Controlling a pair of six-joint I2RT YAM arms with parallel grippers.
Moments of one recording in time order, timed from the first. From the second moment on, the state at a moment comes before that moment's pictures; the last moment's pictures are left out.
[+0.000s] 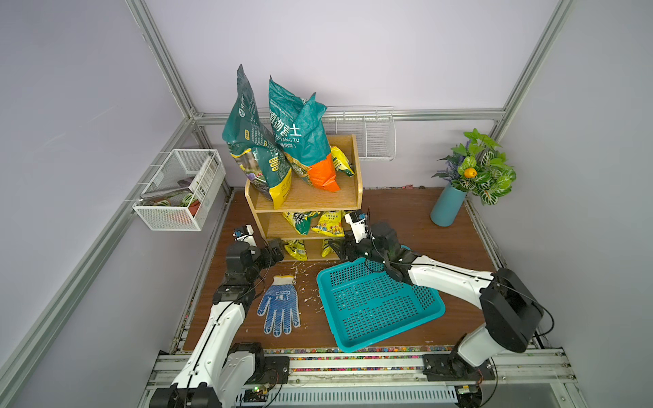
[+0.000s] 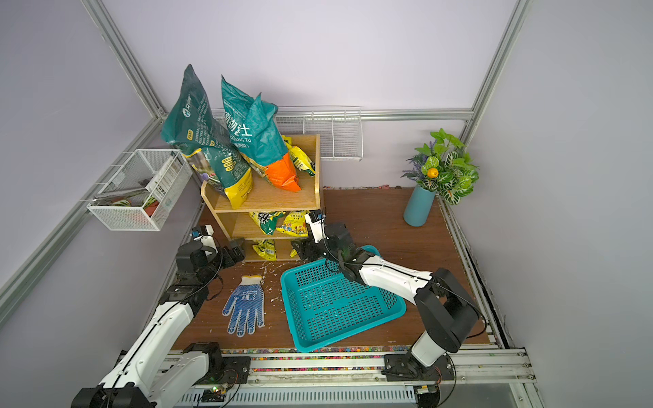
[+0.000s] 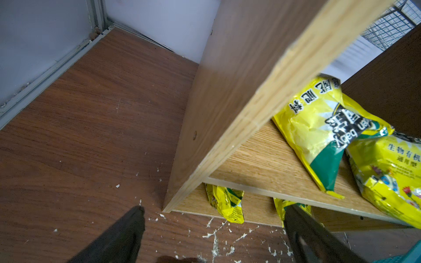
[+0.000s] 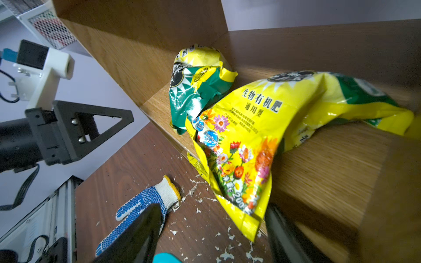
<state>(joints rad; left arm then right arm) -0.05 0.92 0.54 -0.05 0.13 -0.39 0.73 1.61 0.99 0.27 -0.23 0.29</state>
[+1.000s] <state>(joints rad) -0.05 0.92 0.54 -0.05 0.14 -0.40 0.66 1.49 0.95 0.25 0.00 0.38</state>
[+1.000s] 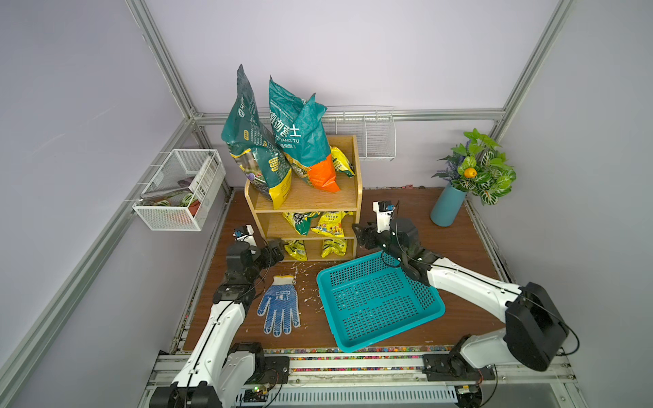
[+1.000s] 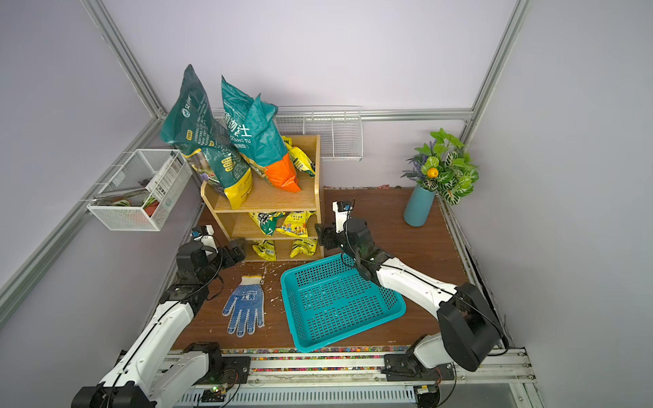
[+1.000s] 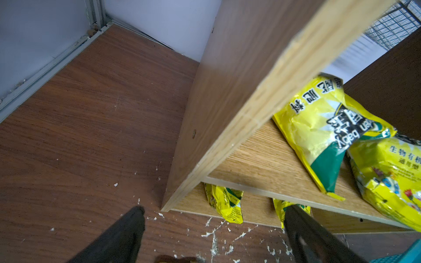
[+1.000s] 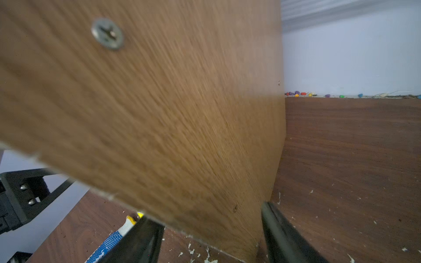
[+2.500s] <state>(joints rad) -0.39 0.81 0.63 -0.42 -0.15 -0.58 0.57 1.20 1.01 -0.22 0.02 0.34</state>
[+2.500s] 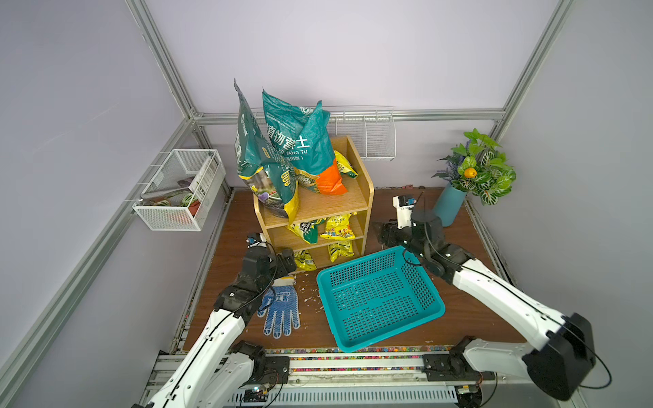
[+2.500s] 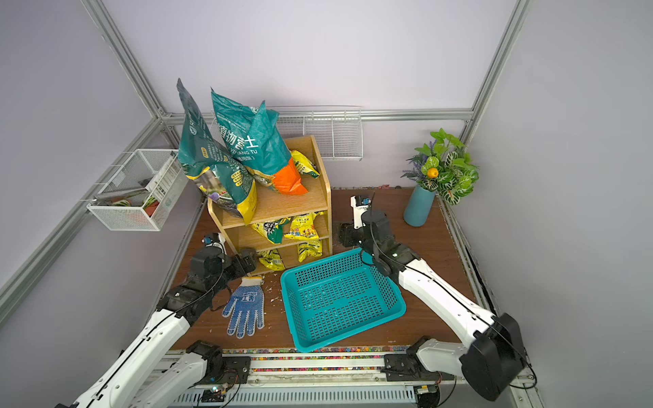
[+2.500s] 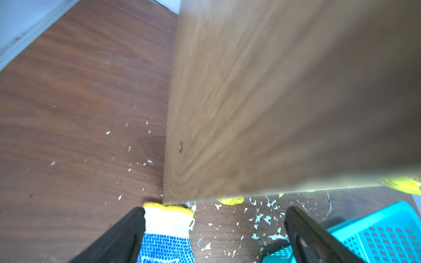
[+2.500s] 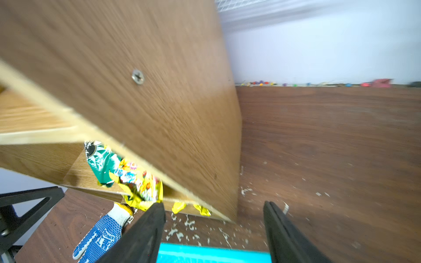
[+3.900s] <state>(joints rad) -0.45 0.87 0.63 -0.35 -0.18 -0.75 0.76 1.99 2.27 -0.30 -0.06 -0.08</state>
